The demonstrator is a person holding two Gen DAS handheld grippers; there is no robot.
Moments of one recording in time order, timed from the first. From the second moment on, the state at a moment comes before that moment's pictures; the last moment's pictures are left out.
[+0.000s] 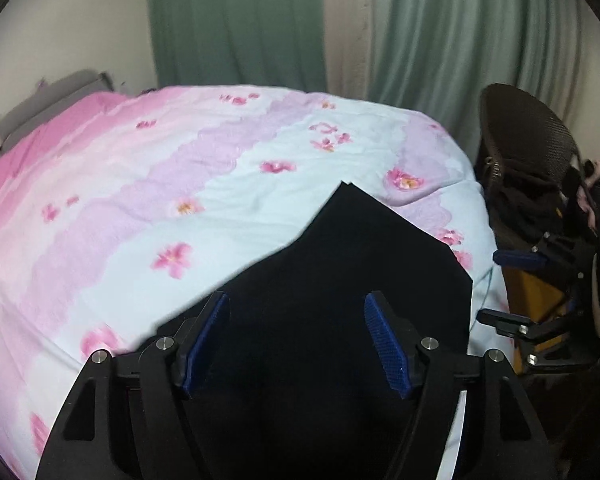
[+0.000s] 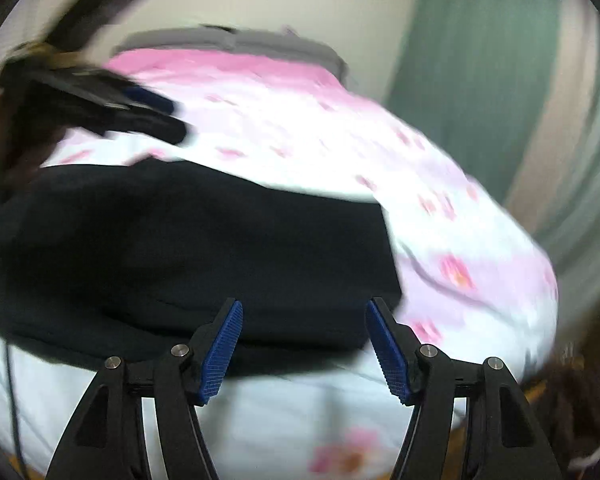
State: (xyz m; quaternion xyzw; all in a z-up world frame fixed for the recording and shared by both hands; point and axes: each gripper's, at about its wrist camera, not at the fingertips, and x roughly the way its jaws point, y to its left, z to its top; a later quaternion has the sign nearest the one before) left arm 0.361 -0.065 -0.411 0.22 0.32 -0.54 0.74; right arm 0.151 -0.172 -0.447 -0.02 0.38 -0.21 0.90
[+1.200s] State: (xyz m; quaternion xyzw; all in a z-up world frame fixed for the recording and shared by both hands) left arm 0.309 -0.103 -0.451 0.16 0.42 -0.46 0.76; right arm 0.218 -0.286 -0.522 0.25 0.43 -0.18 0.85
